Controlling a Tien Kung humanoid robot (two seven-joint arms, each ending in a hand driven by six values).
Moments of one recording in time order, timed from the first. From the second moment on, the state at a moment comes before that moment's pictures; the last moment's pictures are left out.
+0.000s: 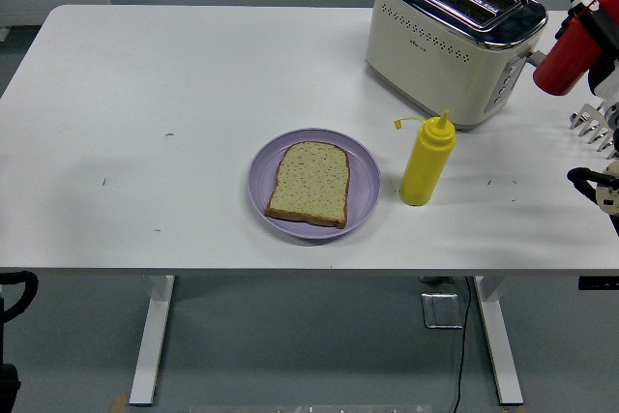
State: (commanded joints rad) left arm -0.04 0.02 -1.85 -1.48 0.66 0.15 -0.17; right arm 0.42 -0.33 1.24 1.50 -0.76 -0.55 0.07
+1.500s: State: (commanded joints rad) left arm -0.05 0.02 -1.85 -1.48 0.66 0.15 -0.17; right arm 0.31 -0.24 0.96 1.20 -0.73 -0.54 0.49
